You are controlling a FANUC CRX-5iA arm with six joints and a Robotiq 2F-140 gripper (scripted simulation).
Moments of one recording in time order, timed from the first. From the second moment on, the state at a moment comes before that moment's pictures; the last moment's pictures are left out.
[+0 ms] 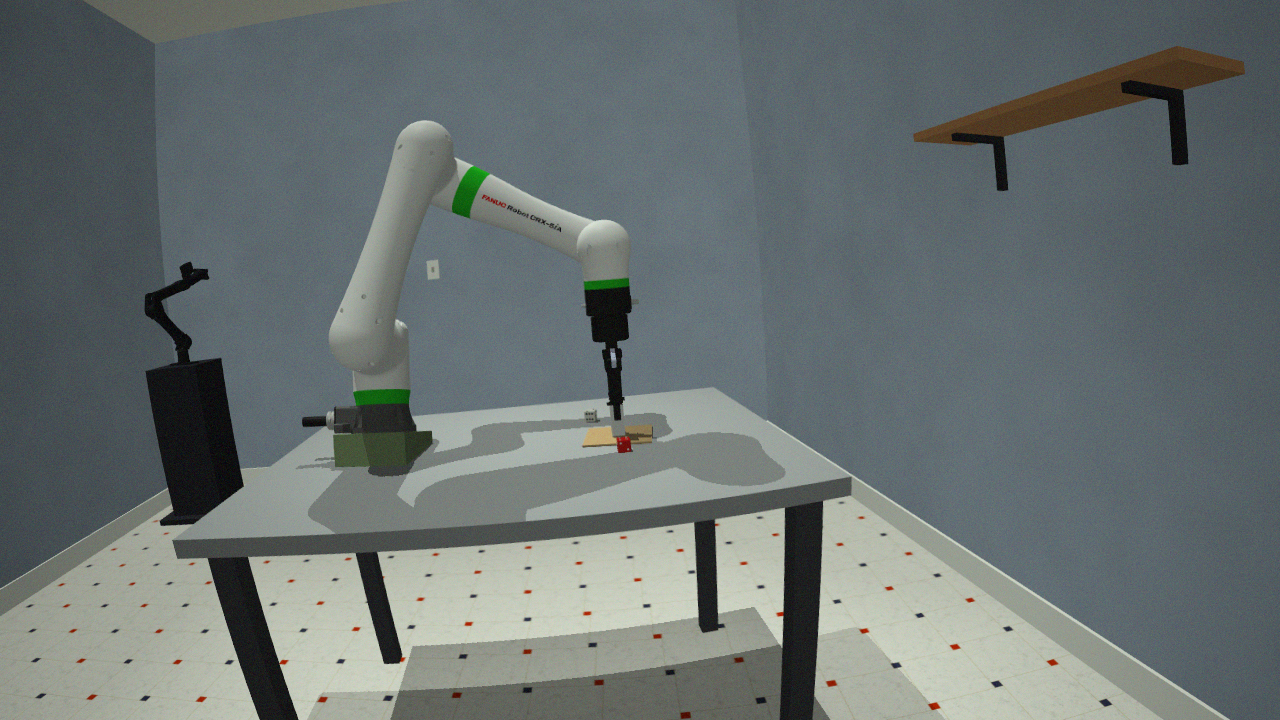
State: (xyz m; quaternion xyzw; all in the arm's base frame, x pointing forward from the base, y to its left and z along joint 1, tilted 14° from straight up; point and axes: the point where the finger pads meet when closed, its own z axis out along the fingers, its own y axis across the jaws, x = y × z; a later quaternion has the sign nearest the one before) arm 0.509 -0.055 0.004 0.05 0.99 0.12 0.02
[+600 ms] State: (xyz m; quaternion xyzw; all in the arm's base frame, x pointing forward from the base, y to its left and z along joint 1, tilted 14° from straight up) arm 0.509 -0.055 0.004 0.05 0.99 0.12 0.02
